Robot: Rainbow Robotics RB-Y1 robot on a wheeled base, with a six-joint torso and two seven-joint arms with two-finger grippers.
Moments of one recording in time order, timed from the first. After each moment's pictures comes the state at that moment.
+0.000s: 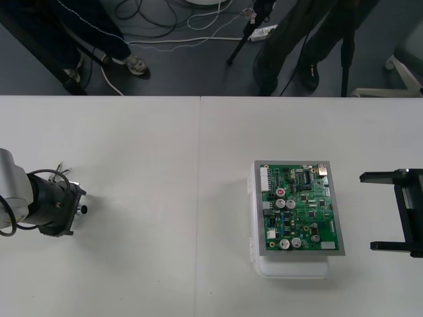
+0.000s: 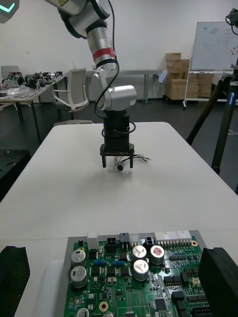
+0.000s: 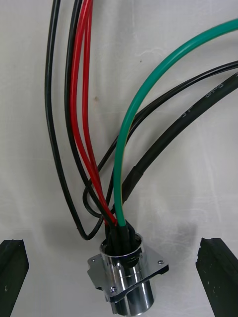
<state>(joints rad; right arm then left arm) 0.09 -0.83 -0.16 -1.65 0.82 -1.56 0.25 -1.12 1.24 -1.86 -1.60 -2.08 -0.46 -2.24</state>
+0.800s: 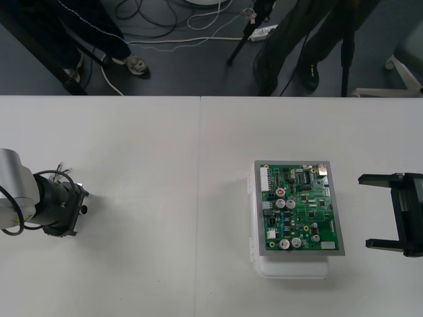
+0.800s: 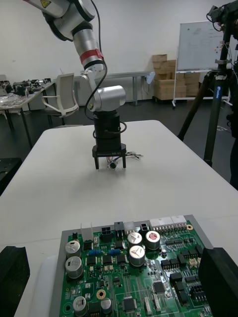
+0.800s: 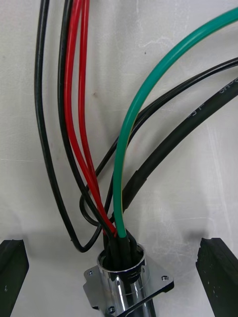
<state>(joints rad) 0.07 -0.79 -0.14 -1.57 0.82 -1.56 0.27 -1.12 1.20 -1.87 -1.55 -2.06 -0.46 -2.24</state>
